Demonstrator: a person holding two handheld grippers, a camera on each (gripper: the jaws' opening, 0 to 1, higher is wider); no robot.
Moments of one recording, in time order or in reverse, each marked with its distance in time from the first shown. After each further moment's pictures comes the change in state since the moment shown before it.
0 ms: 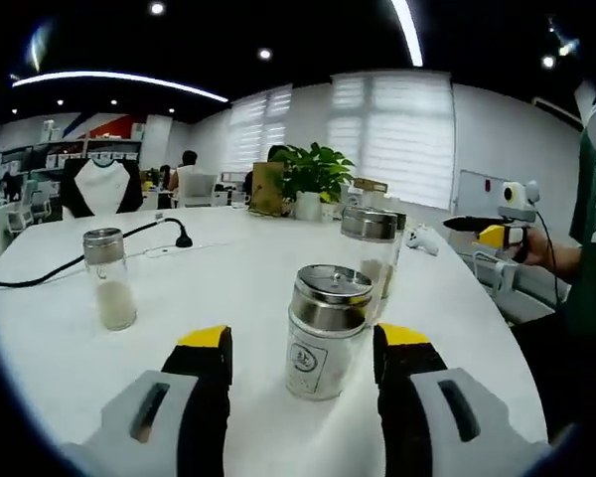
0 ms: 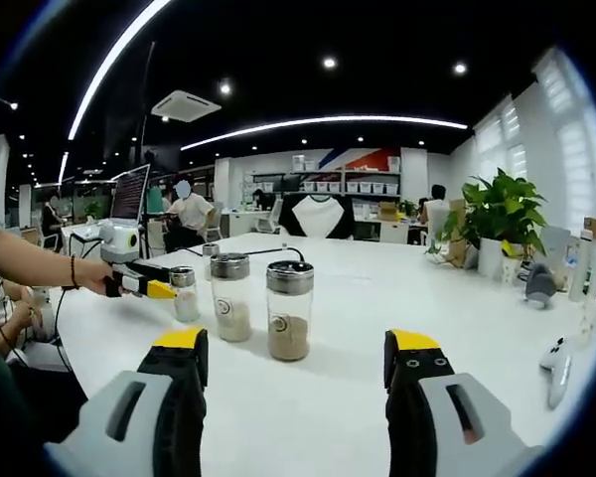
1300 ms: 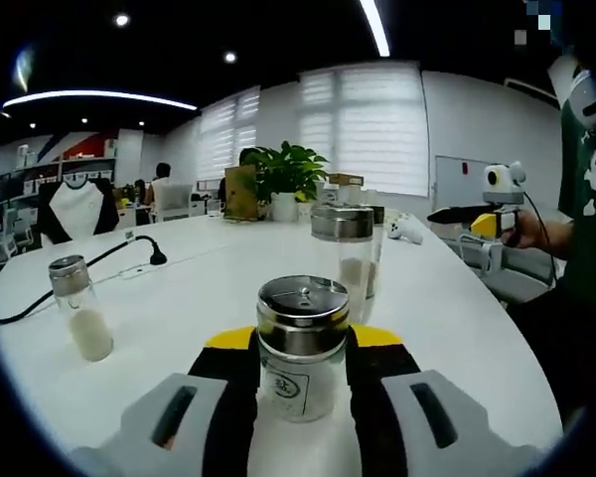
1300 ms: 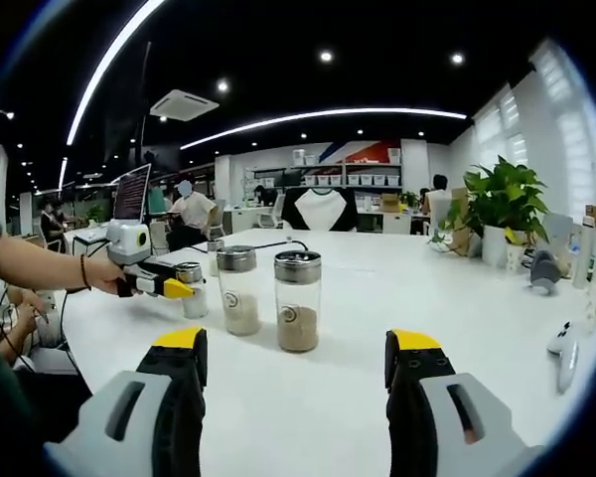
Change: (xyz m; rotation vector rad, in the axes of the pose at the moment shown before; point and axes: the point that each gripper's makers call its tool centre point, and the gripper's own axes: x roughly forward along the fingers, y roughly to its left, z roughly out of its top) left arm 0.018 -0.009 -0.006 0.070 0.026 0.009; right arm 0.001 0.007 -0.010 0.035 0.012 0.016
